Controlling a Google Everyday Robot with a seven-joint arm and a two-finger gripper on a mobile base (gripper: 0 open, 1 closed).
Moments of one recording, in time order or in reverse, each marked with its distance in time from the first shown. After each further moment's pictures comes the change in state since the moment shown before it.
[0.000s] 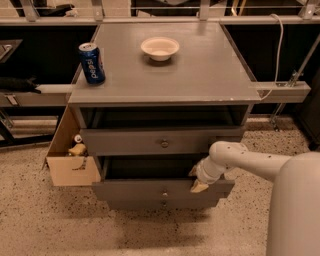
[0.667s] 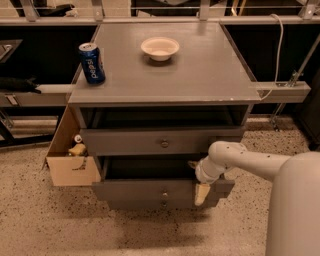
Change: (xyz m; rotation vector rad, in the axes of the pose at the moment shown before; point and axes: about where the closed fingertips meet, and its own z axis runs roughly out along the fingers) arm 0.000 0.001 0.001 -0.002 0.000 0.000
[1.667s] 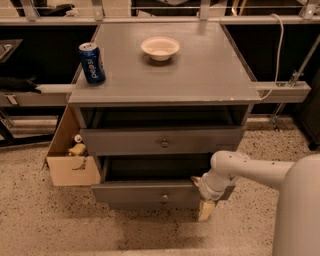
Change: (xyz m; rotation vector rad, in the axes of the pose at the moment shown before) arm 0.005 0.084 0.001 -0.196 0.013 0.019
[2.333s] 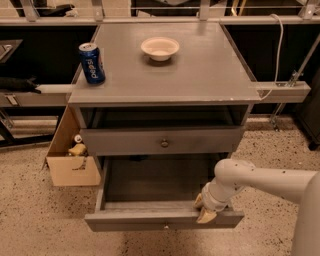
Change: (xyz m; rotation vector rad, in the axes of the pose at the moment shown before) arm -0.008 0.045 -0.009 -0.033 -0.018 -0.012
